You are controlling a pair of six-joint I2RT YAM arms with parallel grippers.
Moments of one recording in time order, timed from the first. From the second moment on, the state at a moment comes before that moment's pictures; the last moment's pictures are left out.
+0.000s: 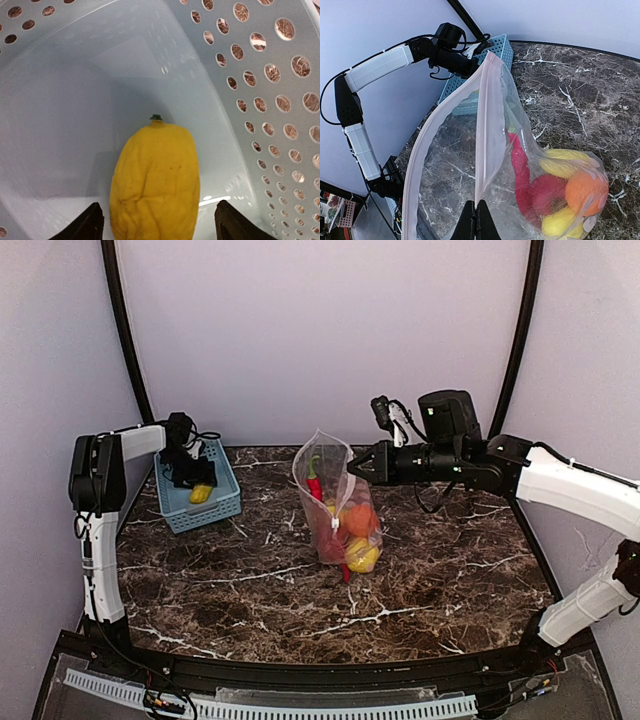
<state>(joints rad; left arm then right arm) -0.04 2.27 1.84 -0.74 0.16 -0.09 0.85 1.39 1.26 -0.29 -0.20 0.53</state>
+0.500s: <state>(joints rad) -0.04 2.26 1.85 -0.78 0.11 -0.06 0.85 1.39 1.26 -0.29 -0.20 0.53</state>
